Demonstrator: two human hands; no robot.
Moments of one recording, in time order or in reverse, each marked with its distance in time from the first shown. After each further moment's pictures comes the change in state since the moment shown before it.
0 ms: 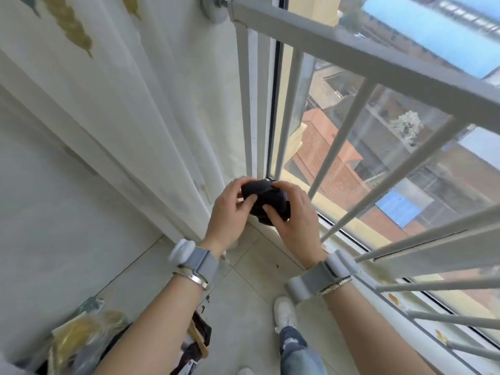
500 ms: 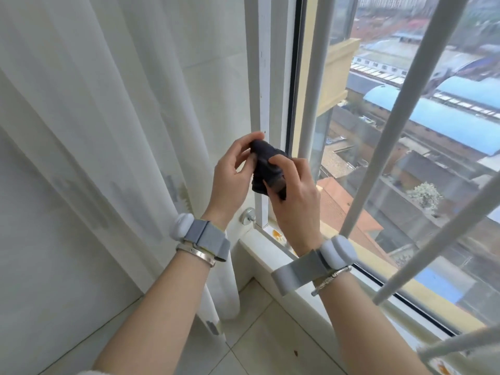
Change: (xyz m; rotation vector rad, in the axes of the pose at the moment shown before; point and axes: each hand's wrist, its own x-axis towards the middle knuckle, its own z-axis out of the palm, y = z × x) left_hand 0.109 -0.109 0.049 -0.286 0.218 0.329; right_hand 0.063 0.116 0.121 -0.040 0.359 -0.365
